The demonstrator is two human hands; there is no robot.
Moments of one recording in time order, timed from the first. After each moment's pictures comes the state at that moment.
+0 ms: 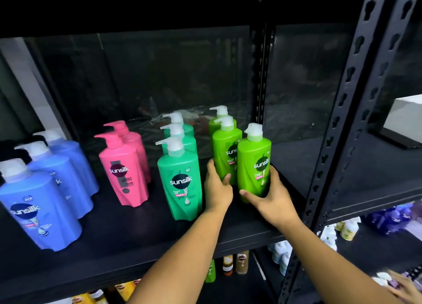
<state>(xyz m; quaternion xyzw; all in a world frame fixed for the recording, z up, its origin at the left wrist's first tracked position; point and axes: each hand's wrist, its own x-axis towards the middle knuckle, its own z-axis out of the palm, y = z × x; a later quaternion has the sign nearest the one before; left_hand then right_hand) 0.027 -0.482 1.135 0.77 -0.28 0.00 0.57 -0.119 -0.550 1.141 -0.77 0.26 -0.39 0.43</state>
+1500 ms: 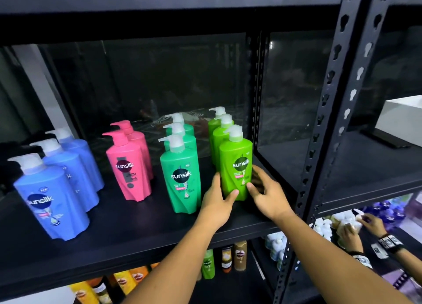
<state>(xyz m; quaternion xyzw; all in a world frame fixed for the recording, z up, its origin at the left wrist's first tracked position) -0.002 -0.428 1.123 0.77 -0.38 -0.12 0.50 -0.126 -0.553 1.139 -0.80 0.19 -0.35 0.44</state>
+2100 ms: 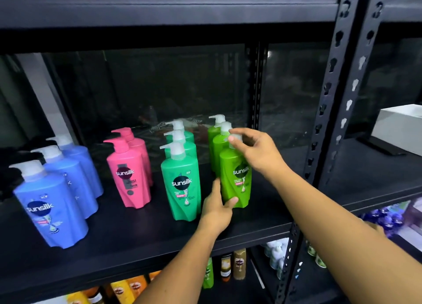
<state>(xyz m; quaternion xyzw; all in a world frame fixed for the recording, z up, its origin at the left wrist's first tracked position) 0.007 -0.441 1.115 0.78 -0.34 -0.13 0.51 -0.083 -0.556 1.268 -0.79 0.14 -0.40 0.45</state>
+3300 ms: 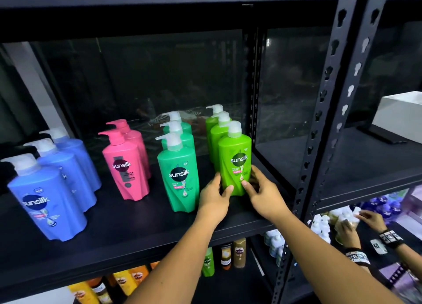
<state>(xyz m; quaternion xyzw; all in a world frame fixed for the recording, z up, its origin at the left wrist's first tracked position) 0.020 -0.447 1.100 0.78 -0.36 -0.11 0.50 -0.120 -0.552 1.126 -0.80 0.22 -0.34 0.44</state>
